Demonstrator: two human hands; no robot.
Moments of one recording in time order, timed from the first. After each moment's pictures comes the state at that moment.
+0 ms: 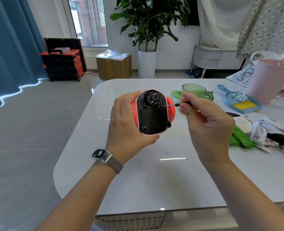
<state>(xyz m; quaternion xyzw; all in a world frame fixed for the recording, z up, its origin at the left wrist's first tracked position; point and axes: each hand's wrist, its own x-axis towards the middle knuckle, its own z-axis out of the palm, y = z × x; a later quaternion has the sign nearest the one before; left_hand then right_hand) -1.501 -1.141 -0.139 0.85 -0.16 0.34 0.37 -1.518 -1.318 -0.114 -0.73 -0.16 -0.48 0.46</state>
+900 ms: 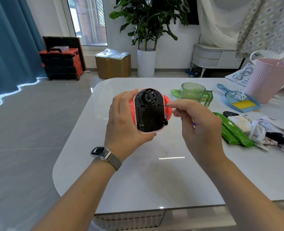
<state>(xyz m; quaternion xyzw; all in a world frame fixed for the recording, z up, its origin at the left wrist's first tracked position) -1.496 -1.139 -0.140 0.86 -0.16 0.34 0.36 -1.516 -1.318 -0.119 -0.78 -0.25 -0.46 0.34</state>
